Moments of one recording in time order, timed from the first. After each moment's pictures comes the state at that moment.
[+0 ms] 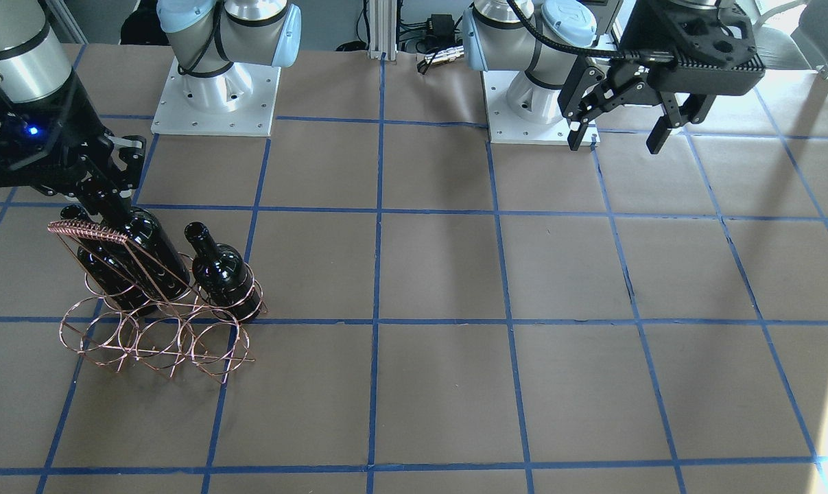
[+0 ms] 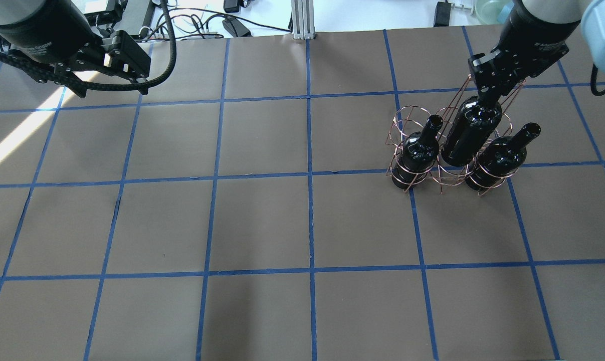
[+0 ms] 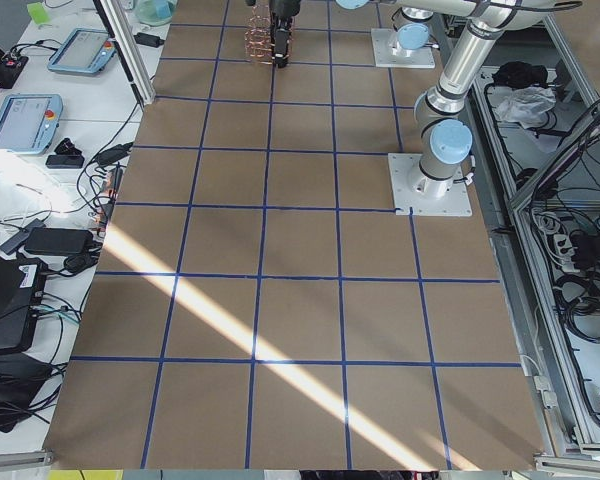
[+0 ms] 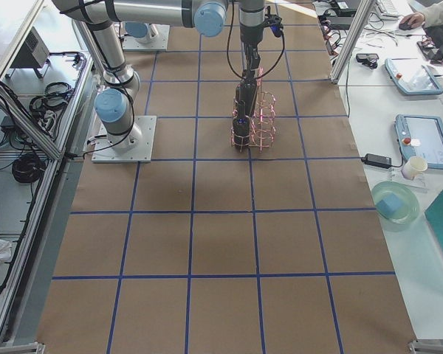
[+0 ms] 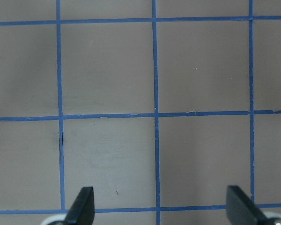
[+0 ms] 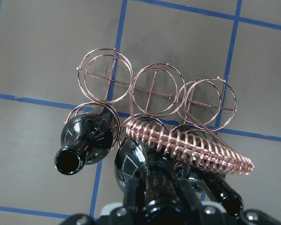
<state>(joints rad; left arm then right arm) -1.52 -1.50 -1.48 -1.58 1.56 0.06 1.46 -1.55 1.57 -1.67 -1.62 -0.29</state>
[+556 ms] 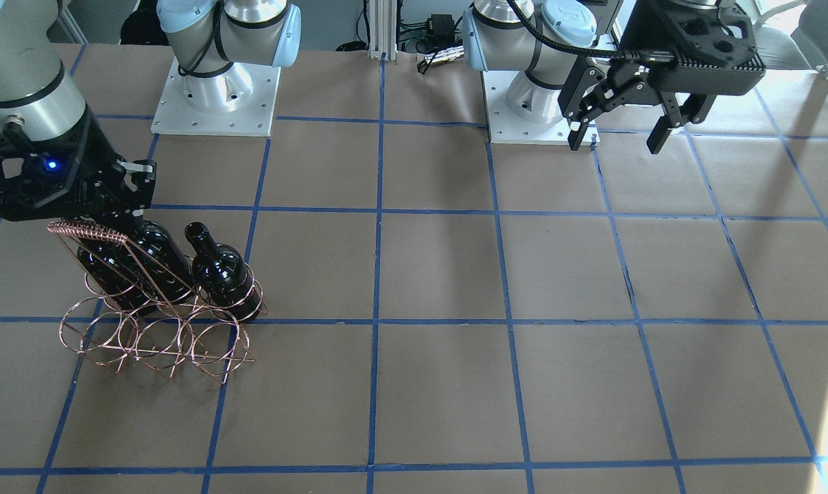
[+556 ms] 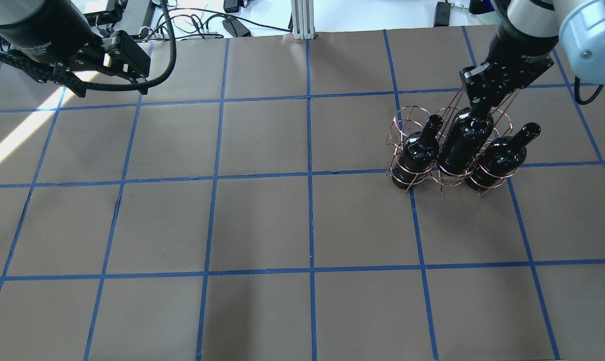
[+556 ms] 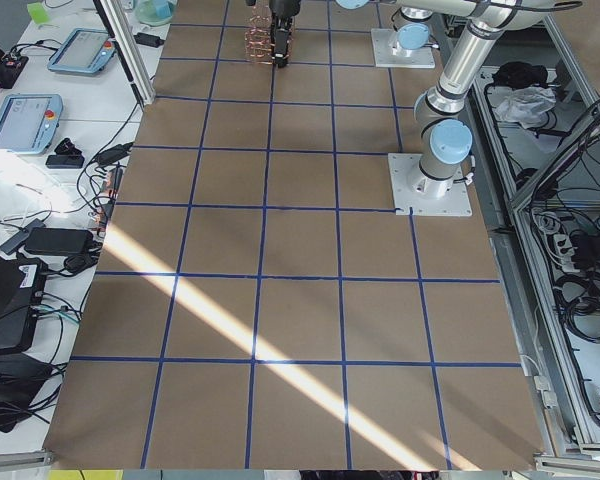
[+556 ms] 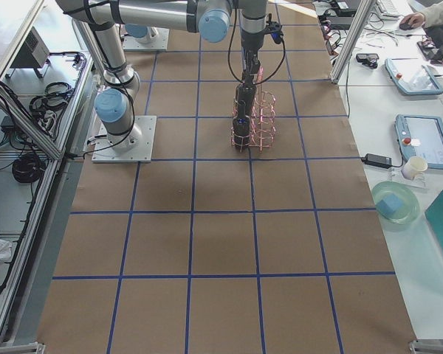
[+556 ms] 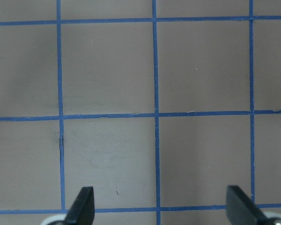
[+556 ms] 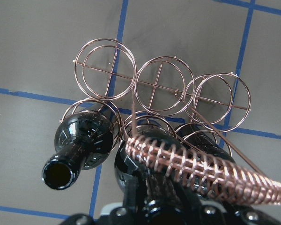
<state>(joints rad) -1.52 -1.50 -1.48 -1.58 1.56 0.06 1.46 -1.51 1.61 -1.71 -1.62 -0.30</state>
